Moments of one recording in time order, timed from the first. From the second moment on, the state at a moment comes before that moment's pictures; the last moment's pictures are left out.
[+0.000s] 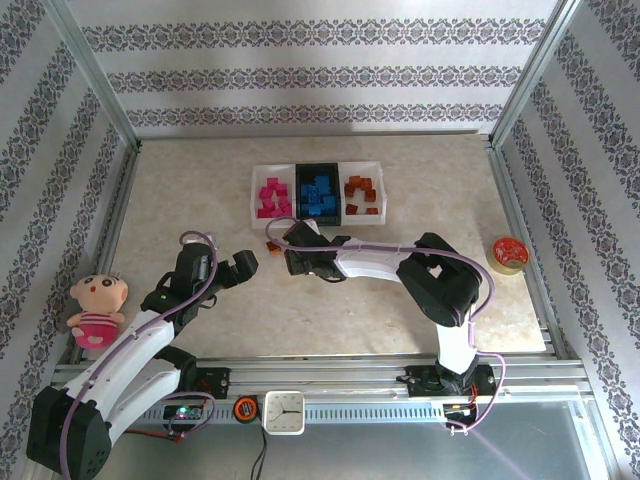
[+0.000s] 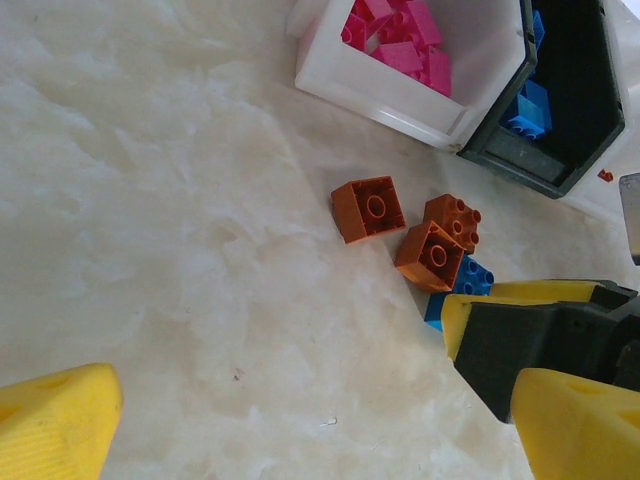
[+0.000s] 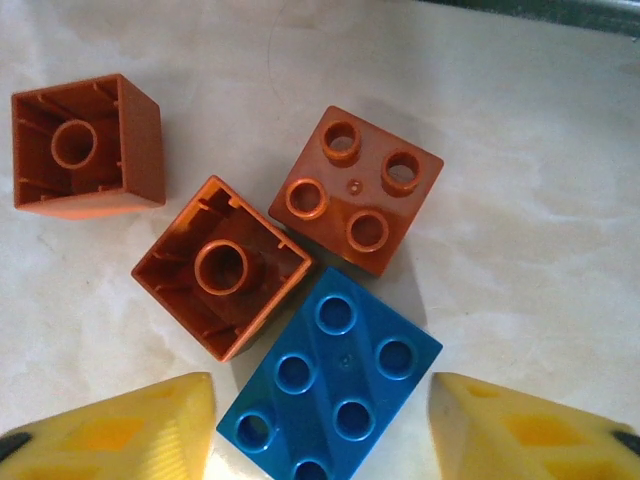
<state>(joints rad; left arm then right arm) -0.31 0.82 0.42 -0.28 0.06 -0.69 0.88 1.94 1.18 -0.27 0.18 0.58</state>
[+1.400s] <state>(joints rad) -0.31 0.86 0.41 -0.26 0.06 -0.70 0.58 2.07 1.67 -0.40 0.14 0.39</state>
